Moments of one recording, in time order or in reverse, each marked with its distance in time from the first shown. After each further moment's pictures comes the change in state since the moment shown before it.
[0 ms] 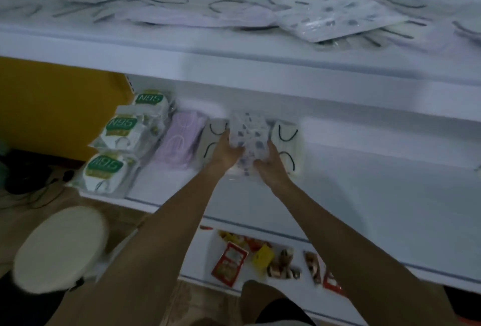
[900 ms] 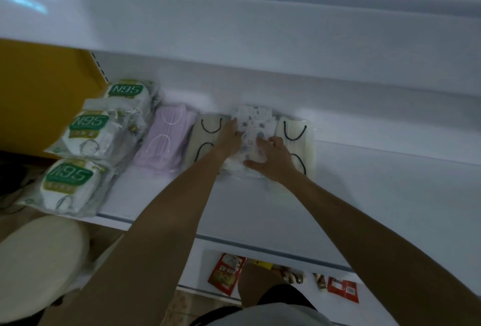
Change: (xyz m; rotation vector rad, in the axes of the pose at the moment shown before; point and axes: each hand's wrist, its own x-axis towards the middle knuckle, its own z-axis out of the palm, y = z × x) left_hand 0.113 -0.038 0.025 0.402 -0.126 0.015; right_hand 0.103 0.052 -0.006 -0.876 -0.048 -0.105
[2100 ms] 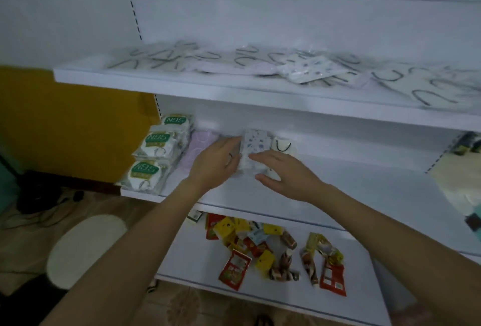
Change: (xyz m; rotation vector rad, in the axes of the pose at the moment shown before) left_hand -0.326 0.062 -0.136 0.328 0.292 0.687; right_hand -0.283 -0.116 -0.138 -0.045 0.178 -0.647
